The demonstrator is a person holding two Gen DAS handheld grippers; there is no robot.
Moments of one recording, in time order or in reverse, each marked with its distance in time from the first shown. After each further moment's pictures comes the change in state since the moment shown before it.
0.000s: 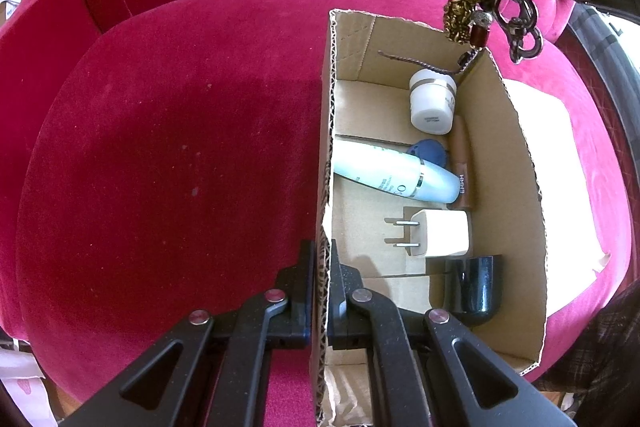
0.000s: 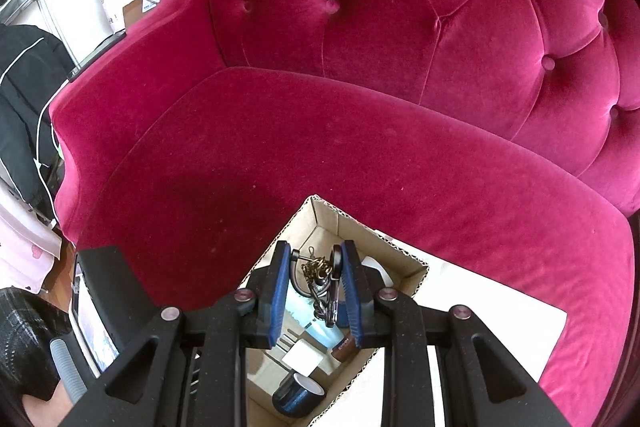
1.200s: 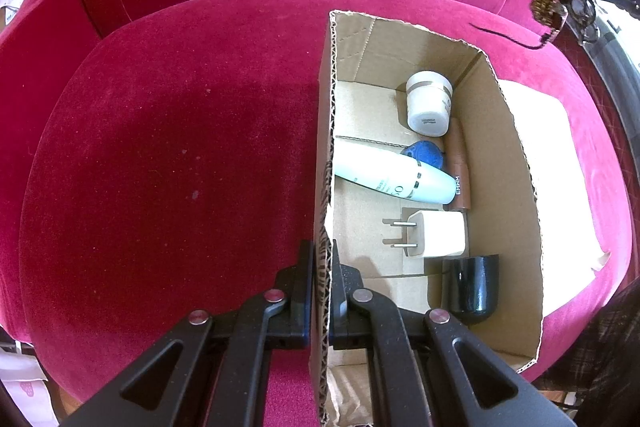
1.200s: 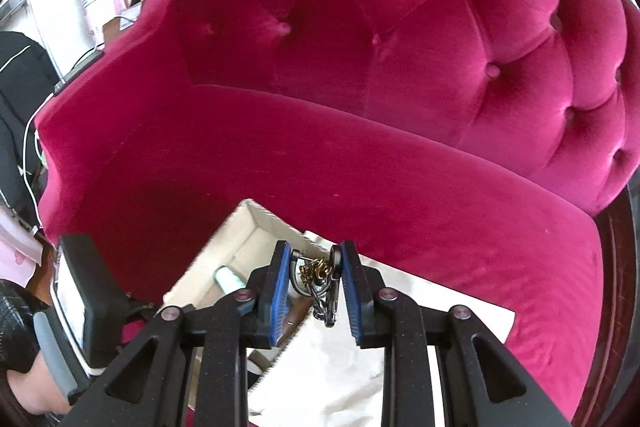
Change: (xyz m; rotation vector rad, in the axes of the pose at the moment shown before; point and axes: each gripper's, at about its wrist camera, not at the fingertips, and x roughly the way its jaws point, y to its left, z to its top) left arm -0.004 -0.003 0.002 0.009 -0.004 0.003; right arm -0.037 -0.036 -0.005 0.006 -0.044 -0.094
